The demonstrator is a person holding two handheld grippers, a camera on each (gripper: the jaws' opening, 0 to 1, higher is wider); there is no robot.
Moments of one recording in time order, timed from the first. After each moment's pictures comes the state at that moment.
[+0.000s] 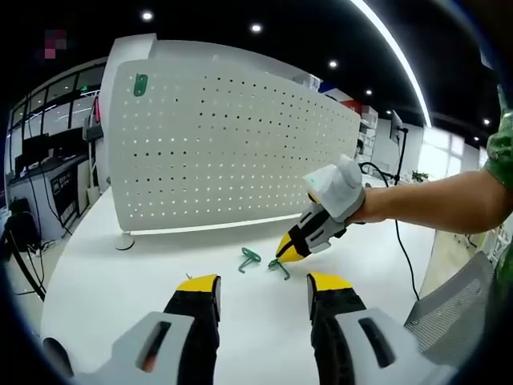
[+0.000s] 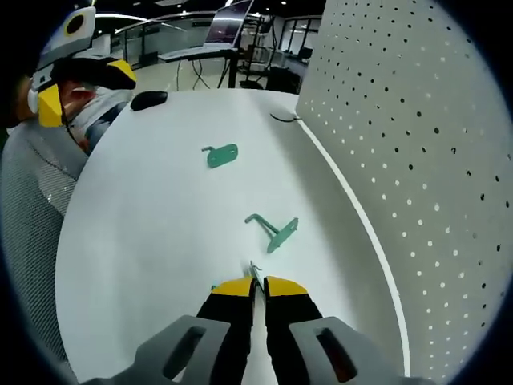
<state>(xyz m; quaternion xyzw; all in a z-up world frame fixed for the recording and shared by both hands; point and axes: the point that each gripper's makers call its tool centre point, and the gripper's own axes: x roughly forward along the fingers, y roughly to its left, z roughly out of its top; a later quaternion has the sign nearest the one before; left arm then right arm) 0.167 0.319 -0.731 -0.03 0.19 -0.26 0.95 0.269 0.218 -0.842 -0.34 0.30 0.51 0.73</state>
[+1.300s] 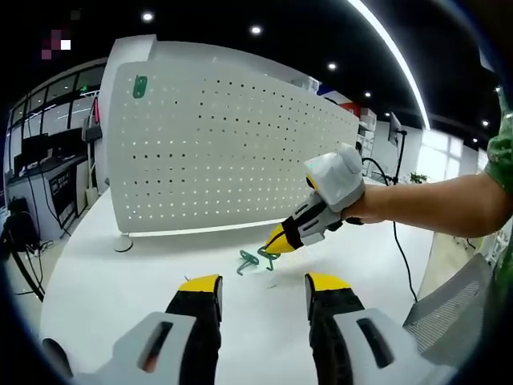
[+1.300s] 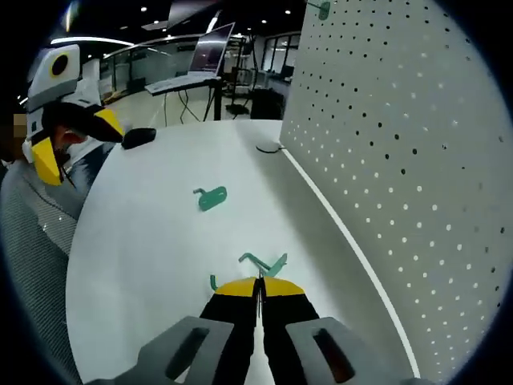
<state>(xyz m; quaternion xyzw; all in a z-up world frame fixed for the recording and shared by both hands) 0.166 0.317 -0.727 -0.03 0.19 -0.26 0.95 0.280 0.238 -0.798 -0.24 0.26 0.49 0.80</state>
